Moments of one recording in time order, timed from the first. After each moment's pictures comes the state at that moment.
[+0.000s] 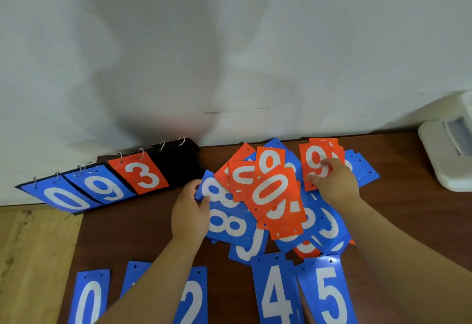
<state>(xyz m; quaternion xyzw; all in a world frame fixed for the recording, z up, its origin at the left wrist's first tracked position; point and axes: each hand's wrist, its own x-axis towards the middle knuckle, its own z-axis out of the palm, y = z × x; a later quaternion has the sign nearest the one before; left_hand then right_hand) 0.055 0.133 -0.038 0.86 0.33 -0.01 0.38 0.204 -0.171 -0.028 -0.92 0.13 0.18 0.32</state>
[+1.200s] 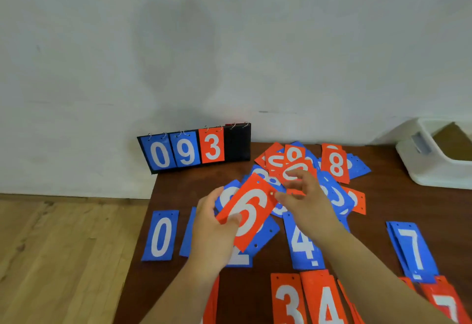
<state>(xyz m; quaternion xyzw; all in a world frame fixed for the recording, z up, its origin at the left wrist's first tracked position) -0.177 0.130 0.134 0.68 0.34 0.05 0.65 -0.074 -0.046 0.150 -0.82 -0.02 0.16 0.55</state>
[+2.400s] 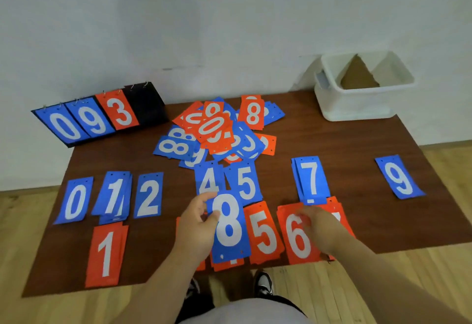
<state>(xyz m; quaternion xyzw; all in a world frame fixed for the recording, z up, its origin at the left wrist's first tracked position) -0.204 -0.115 0.055 0.77 0.27 -0.01 0.58 -0.120 -0.417 0.008 -0.94 -0.09 0.27 0.19</state>
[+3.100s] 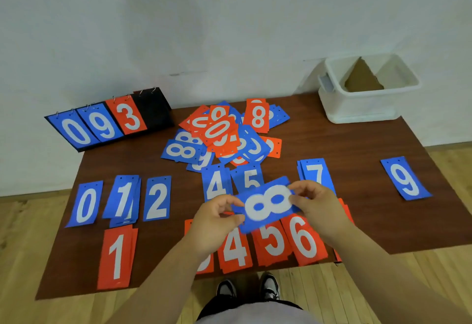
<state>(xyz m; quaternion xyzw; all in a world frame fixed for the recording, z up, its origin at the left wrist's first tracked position) -0.193 -0.115 0.096 0.74 0.20 -0.15 0.63 -0.118 -0.354 0.102 -0.76 0.11 0.22 0.60</state>
